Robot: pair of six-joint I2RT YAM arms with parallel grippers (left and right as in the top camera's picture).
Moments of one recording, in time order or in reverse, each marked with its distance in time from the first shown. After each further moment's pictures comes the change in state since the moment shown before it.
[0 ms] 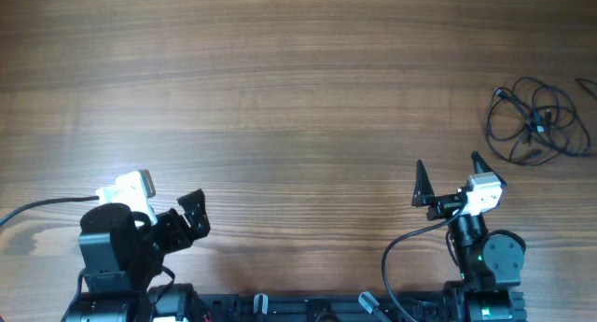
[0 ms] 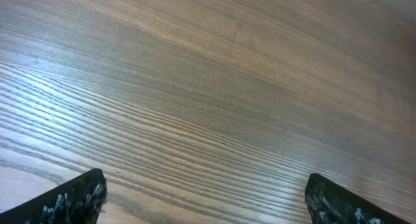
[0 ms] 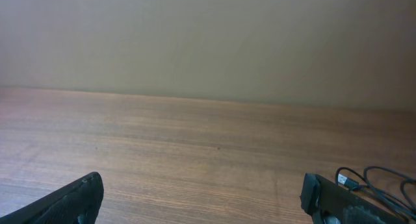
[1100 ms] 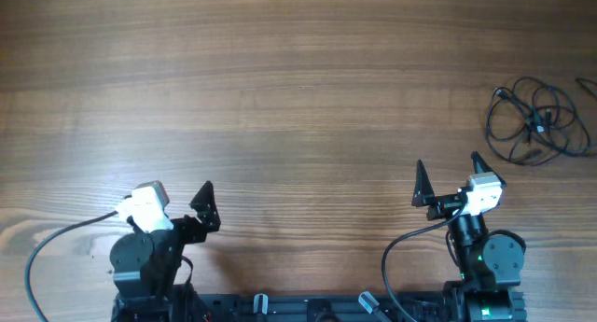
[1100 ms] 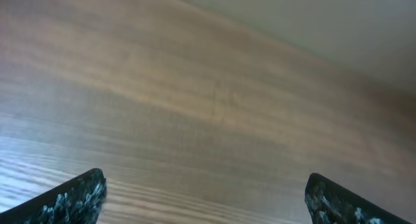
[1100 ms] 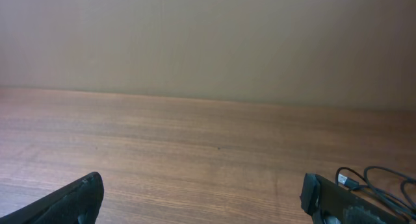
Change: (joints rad) left arm 0.000 -0.421 -0.505 0.480 0.024 0.000; right arm 0.000 0.000 0.000 0.000 0.000 0.000
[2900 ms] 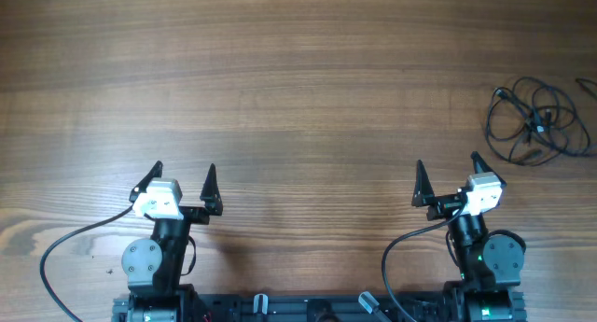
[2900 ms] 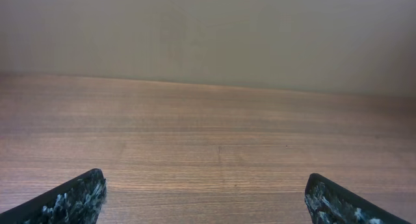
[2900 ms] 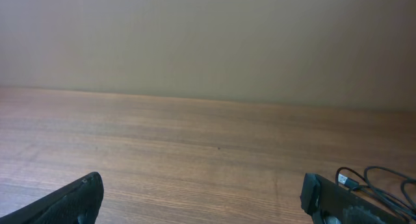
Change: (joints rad) left arm -0.027 -0.038 -0.253 0.526 -0.014 0.233; right arm 0.000 0.000 0.000 0.000 0.000 0.000
